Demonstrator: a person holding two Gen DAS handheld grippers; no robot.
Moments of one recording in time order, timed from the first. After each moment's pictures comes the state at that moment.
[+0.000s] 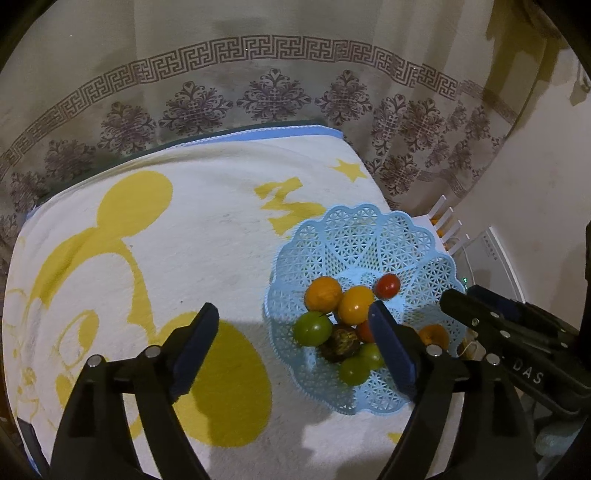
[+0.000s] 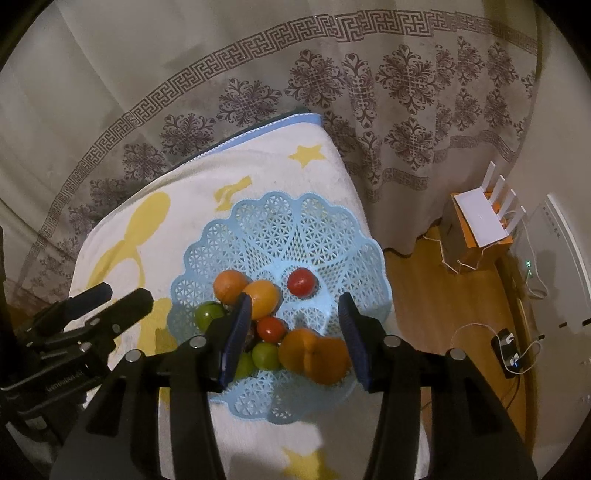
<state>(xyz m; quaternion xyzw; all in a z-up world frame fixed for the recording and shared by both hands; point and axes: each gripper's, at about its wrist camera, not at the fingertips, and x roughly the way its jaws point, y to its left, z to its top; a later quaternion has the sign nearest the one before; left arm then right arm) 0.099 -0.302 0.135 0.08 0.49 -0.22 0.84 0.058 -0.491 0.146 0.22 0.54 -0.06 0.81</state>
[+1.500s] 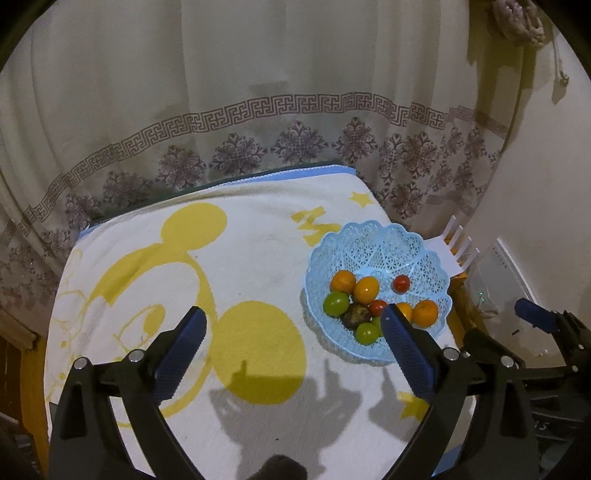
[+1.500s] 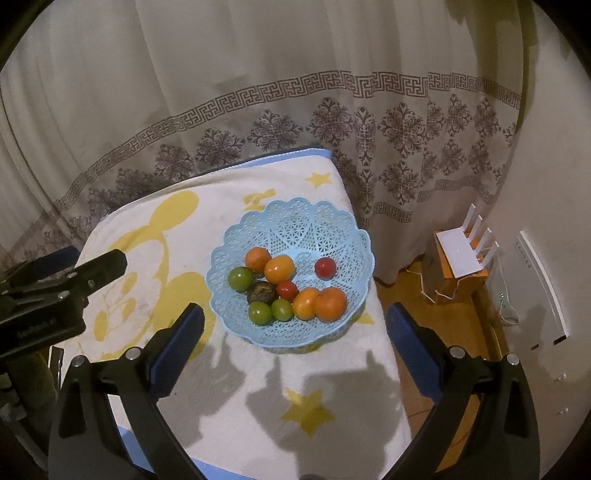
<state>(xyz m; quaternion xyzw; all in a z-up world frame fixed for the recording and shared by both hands) 0.014 -0.258 0.202 0.11 0.41 -0.18 0.89 -0.024 -0.443 0.221 0.14 0.49 -0.06 0.86</state>
